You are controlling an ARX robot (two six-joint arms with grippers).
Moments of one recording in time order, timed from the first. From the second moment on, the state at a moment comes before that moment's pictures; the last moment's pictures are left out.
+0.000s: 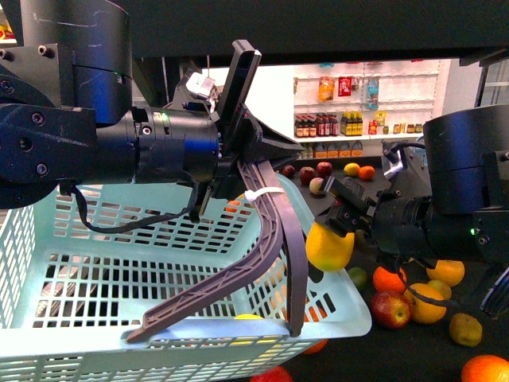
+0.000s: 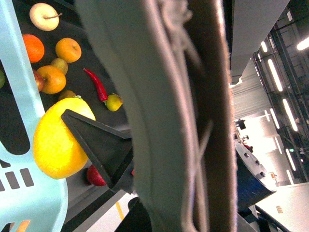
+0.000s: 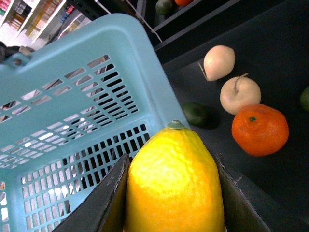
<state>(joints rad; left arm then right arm) -0.34 1.92 1.26 0.53 0.76 -0.90 0.19 1.98 1.09 0.59 -0.21 0.66</state>
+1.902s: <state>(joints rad) -0.34 1.92 1.26 0.53 0.76 -0.90 0.00 0.06 0.06 -0.01 0.00 0.00</state>
